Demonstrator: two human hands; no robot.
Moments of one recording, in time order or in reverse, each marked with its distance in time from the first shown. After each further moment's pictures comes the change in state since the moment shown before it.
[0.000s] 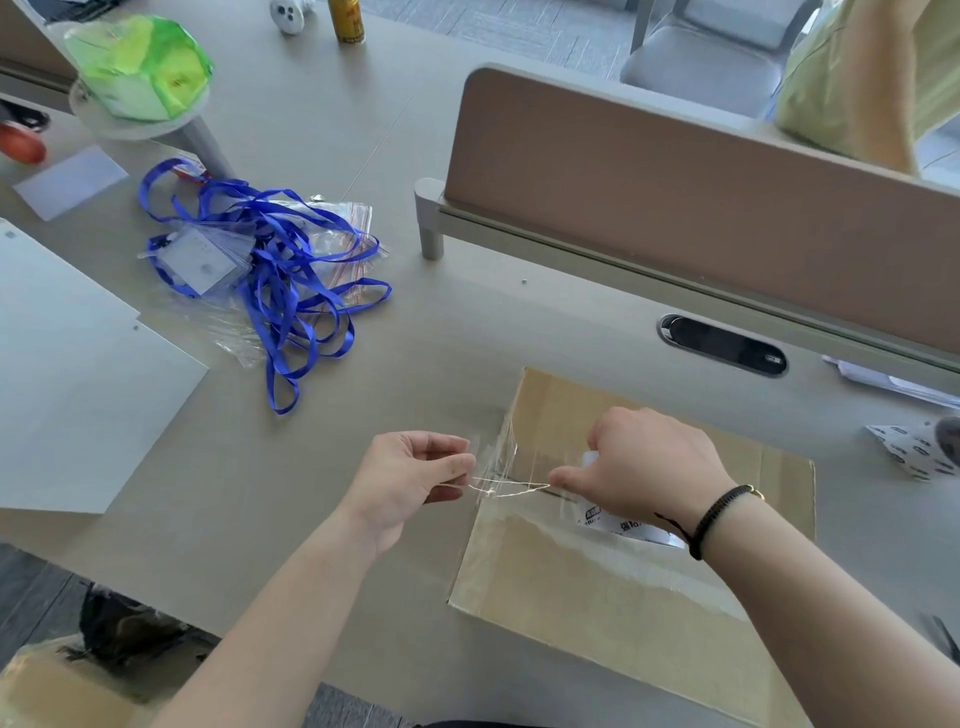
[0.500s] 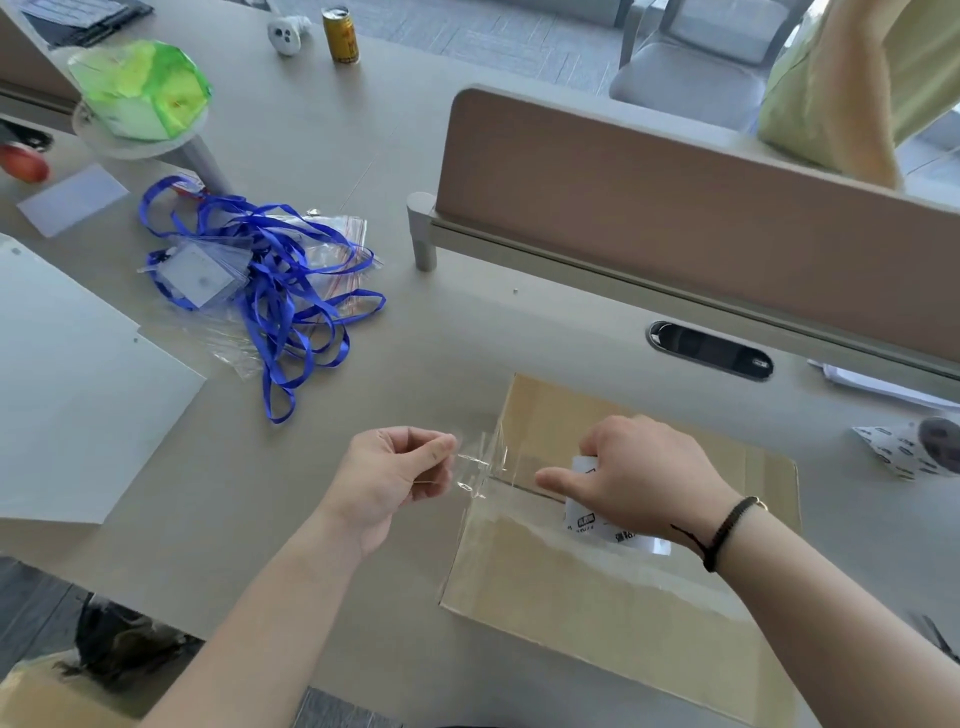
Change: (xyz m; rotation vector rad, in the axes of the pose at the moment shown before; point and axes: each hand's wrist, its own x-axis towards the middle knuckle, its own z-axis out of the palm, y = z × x) left_hand -0.012 0.014 0.000 -0.110 -0.004 0.049; right_hand -0.017 0.010 -0.004 0.113 0.053 -0.098
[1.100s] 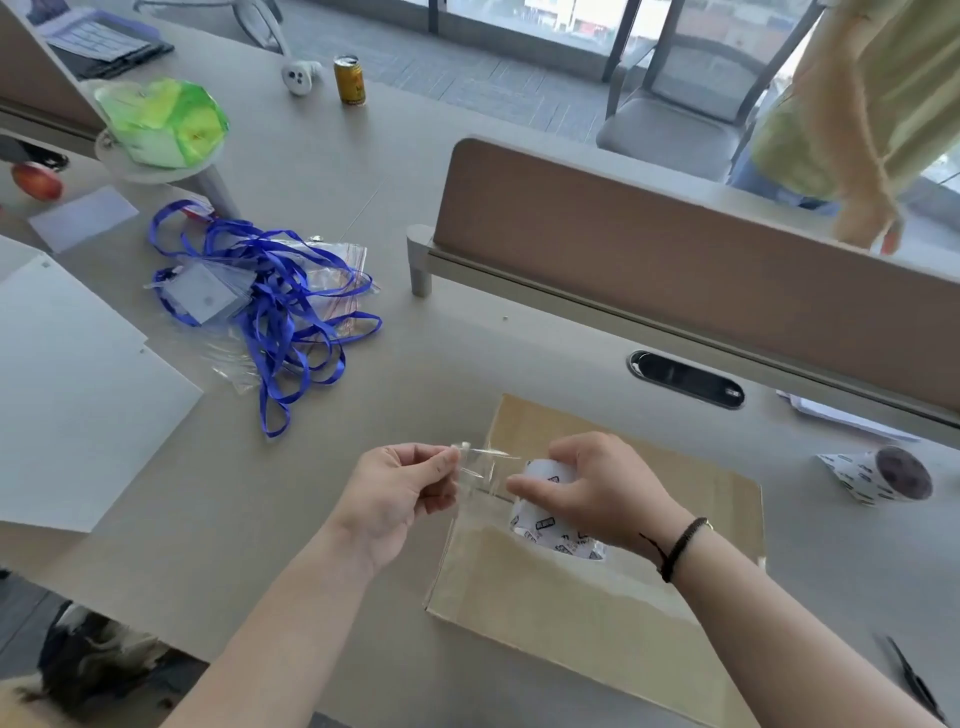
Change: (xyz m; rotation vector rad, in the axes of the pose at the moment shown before) left_hand -0.021 0.007 0.018 -0.161 -0.037 -0.020; right_hand -0.001 0.002 0.015 0.380 0.073 -0.095
